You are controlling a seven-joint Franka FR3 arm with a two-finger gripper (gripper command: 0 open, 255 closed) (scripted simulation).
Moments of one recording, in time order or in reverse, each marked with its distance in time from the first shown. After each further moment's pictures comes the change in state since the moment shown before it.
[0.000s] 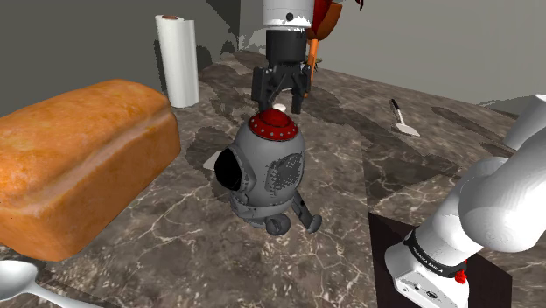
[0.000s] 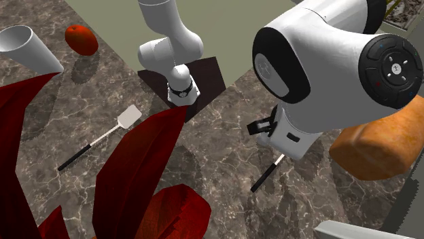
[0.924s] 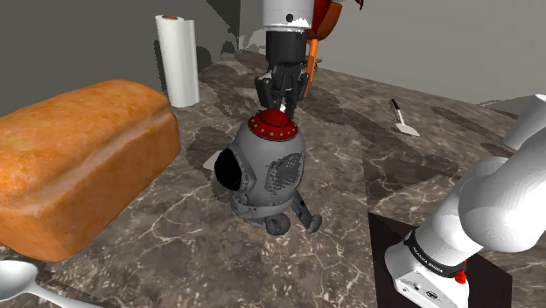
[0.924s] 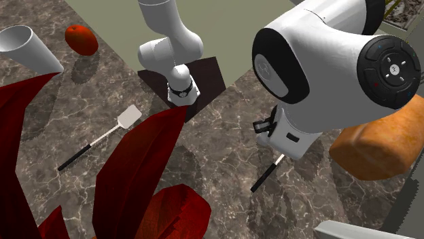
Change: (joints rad) arm 0.000 -0.001 0.000 -0.005 0.000 0.005 0.000
